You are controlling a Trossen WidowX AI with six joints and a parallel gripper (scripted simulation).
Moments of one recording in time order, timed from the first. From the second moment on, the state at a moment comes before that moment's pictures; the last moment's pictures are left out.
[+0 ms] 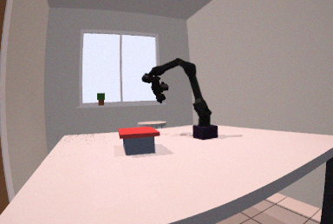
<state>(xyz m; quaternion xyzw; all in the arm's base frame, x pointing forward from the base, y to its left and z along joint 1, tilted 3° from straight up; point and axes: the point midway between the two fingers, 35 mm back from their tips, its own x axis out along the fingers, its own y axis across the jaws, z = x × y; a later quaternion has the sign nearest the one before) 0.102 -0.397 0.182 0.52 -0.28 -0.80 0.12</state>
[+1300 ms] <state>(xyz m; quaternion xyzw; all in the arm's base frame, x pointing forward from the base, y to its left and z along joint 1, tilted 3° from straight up) 0.277 0.037 0.148 0.70 0.17 -0.32 0.61</state>
